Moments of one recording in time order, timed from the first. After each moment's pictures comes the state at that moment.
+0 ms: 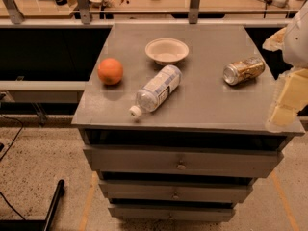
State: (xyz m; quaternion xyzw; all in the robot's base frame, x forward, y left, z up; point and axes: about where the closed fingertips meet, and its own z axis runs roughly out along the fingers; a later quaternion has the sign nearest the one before) arm 0.438 -0.217 0.976 -0.60 0.78 -0.03 0.16
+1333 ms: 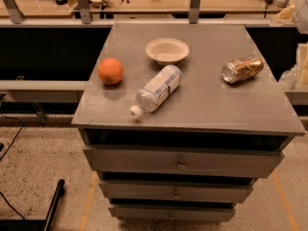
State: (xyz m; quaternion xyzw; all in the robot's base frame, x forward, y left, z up) arm 0.536 -0.301 0.978 -0.69 0.71 -0.08 0.11
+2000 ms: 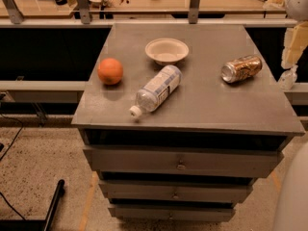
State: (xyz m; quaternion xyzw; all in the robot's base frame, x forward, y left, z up) arm 0.632 -0.318 0.976 -0.70 0.68 -0.10 0.18
